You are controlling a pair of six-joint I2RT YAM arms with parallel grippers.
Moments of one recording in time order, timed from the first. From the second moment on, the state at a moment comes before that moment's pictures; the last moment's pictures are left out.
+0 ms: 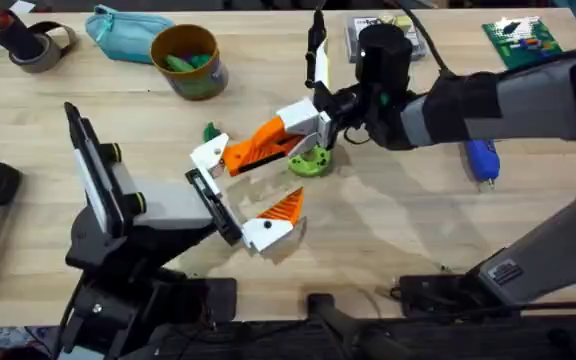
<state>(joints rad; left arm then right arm) -0.26 0.01 0.00 -0.06 0.72 -0.05 0.48 1.86 0.83 0.77 -1.51 1.34</state>
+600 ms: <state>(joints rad) -0.25 0.01 0.00 -0.07 0.76 -0.03 0.48 1.86 0.83 0.73 -1.51 1.27</state>
